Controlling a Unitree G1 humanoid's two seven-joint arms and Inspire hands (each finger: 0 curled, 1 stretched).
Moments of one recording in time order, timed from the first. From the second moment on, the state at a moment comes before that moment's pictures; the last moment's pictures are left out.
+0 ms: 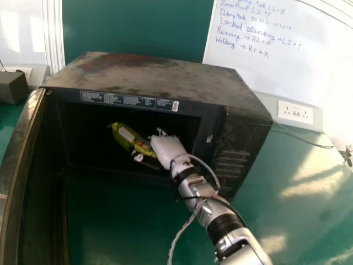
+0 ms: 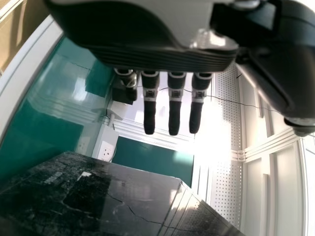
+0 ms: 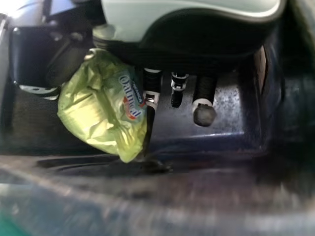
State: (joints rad) left arm 1.12 -0.09 0.33 -0.41 -0.88 -0.75 -0.62; right arm -1.12 -0.13 0.51 1.20 -0.87 -0.23 -0.31
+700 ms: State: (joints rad) left arm 1.12 -0.09 0.33 -0.39 -0.88 -0.76 -0.64; right arm -1.20 -0.11 0.51 1.33 -0.81 -0.17 -0.29
